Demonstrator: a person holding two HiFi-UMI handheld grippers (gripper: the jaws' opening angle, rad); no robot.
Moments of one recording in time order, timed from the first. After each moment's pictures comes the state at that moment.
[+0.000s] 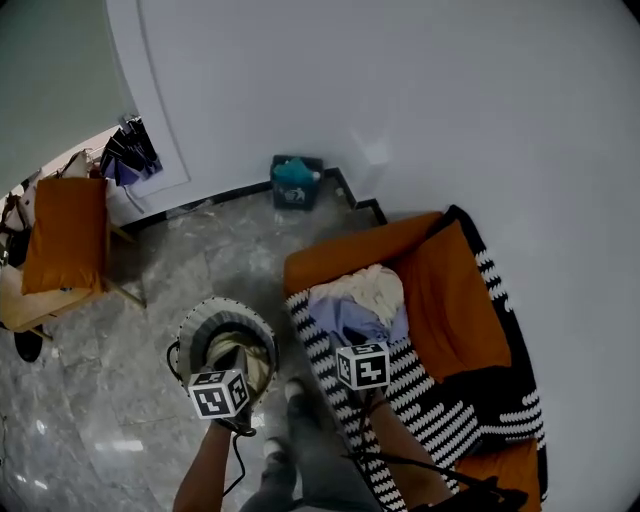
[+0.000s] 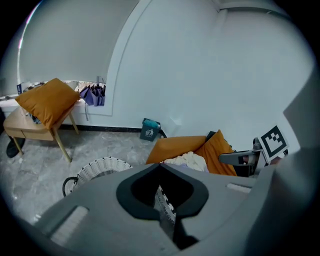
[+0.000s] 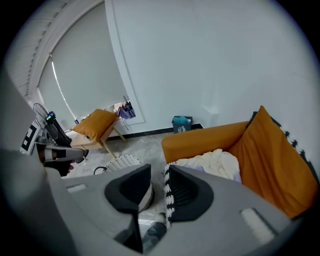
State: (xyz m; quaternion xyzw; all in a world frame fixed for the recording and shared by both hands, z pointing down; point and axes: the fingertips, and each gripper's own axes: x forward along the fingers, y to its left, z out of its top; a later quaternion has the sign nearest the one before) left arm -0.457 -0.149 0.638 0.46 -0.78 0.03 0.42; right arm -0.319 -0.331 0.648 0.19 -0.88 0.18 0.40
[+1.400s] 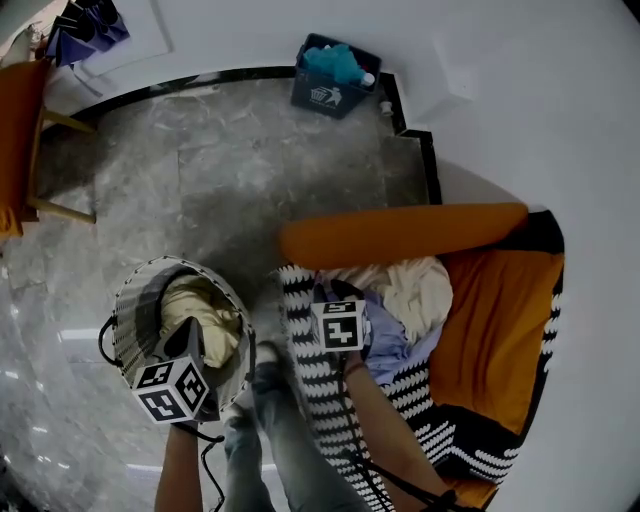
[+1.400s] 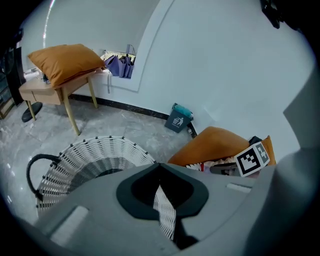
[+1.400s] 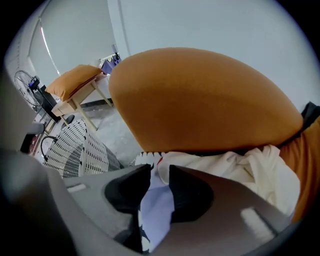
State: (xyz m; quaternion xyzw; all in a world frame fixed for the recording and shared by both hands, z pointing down) left arm -0.567 -0.191 0.854 0.32 -0.80 -0.01 0.51; right arm -0.447 -0.436 0.948 0.13 -0.81 0.12 0.55
